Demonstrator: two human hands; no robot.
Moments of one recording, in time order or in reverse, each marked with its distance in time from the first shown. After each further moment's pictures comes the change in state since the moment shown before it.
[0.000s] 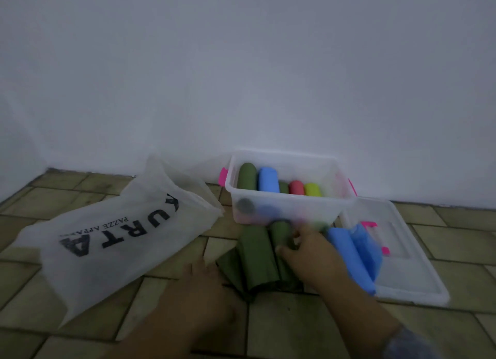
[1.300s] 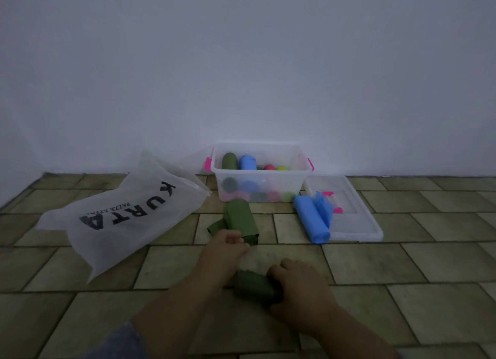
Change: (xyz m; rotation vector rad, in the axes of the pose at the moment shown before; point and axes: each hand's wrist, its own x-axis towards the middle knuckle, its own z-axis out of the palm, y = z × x) left_hand -0.054 0.048 0.017 -1.170 0.141 0.001; right_hand -0.160 0.014 0.000 -0.318 -0.215 -0.262
